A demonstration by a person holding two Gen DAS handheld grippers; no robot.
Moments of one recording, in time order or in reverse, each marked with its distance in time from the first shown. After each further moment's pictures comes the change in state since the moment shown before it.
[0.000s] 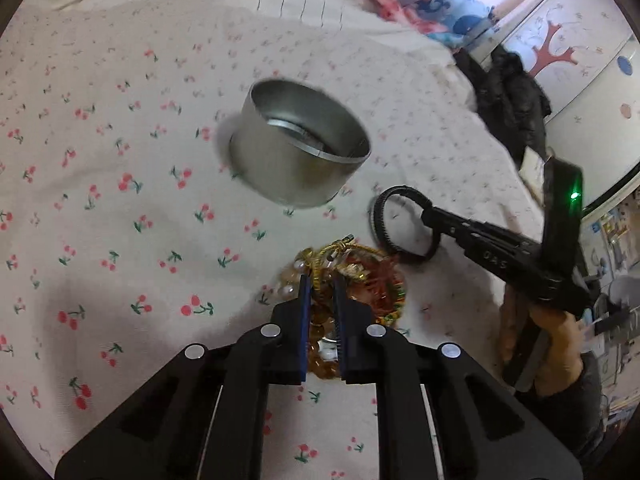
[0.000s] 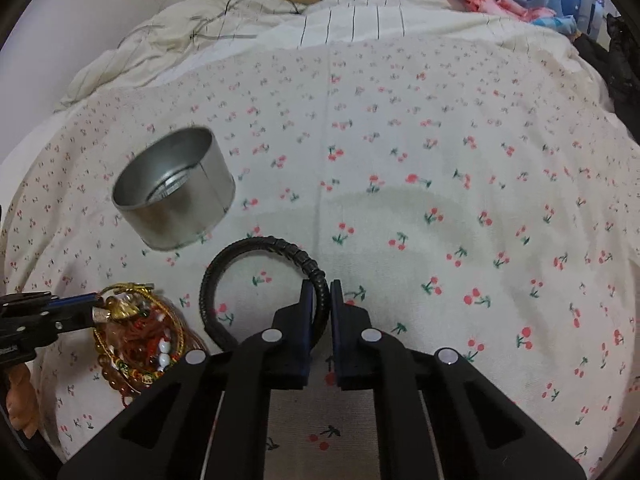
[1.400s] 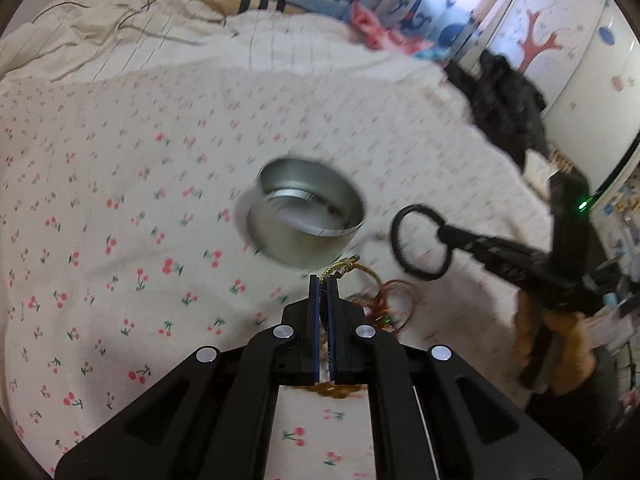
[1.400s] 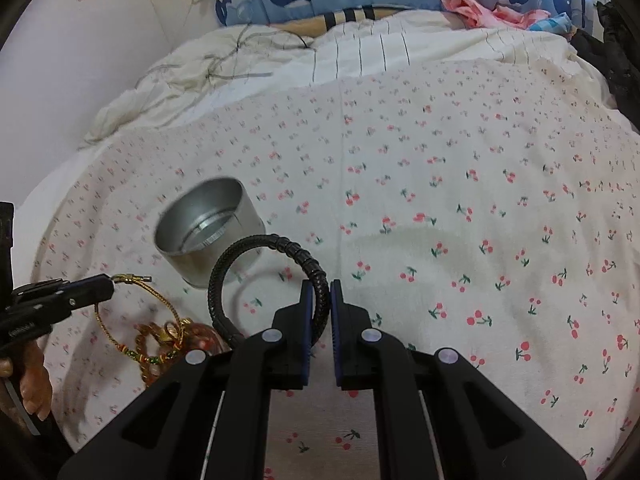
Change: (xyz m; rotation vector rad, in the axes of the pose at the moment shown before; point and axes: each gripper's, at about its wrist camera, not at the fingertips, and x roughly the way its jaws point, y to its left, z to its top) left arm -0.051 -0.012 0.026 0.137 -0.114 0.083; right arm -0.025 0.002 0.012 0.043 -0.100 0.104
